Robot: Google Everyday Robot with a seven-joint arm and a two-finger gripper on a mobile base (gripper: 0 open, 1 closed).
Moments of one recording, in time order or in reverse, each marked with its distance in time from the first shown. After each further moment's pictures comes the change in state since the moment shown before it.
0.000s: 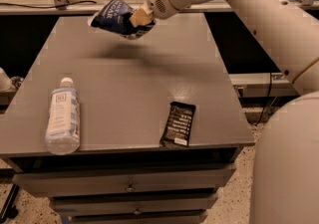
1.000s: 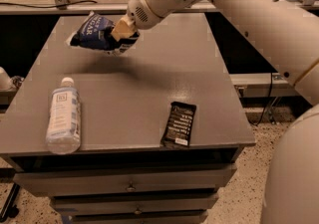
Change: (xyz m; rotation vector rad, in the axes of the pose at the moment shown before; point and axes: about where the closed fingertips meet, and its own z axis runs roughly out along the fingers) arm -0.002 0.076 0.012 -0.105 0.082 -0.018
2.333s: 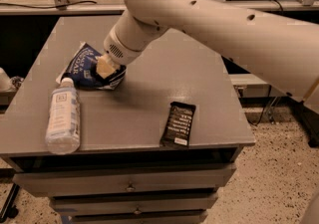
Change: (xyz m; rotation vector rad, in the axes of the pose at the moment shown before) arm 0.048 0.090 0.050 -0.002 0.208 0.047
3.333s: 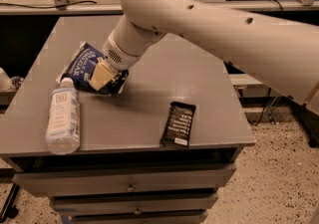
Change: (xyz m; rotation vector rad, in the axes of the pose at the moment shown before) arm 0.009 0.006 0.001 0.005 0.020 0.018
